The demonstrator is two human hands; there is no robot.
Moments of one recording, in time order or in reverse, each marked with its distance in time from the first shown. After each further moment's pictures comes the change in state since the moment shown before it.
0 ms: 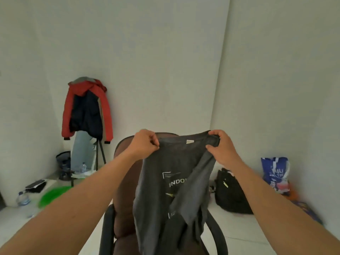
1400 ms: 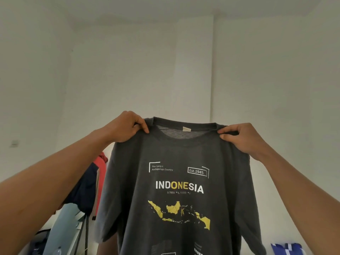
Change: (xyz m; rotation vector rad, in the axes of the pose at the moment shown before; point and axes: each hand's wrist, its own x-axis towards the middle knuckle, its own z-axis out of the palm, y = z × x) left_hand -0.003 0.204 -0.238 0.406 0.308 0.636; right_hand 0.029 -0.238 -0.215 -0.131 0.143 -0.382
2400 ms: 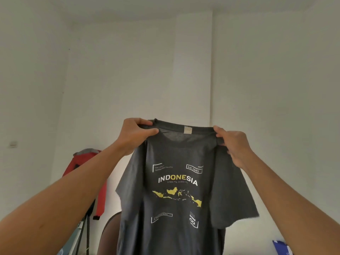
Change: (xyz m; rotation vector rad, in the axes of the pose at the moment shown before) left_hand 0.000 0.038 0.059 -0.771 0.353 -0.494; right_hand 0.001 0.002 0.047 0.543 0.179 0.409
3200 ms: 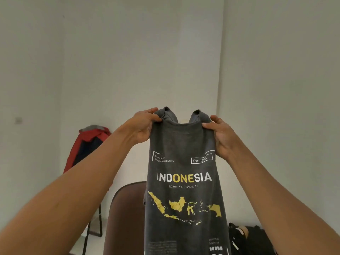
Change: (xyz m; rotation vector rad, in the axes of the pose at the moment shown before) left_hand 0.013 -0.055 0.014 -0.597 -0.251 -0.473; right_hand -0.006 0.063 0.059 0.625 -0.392 0.184
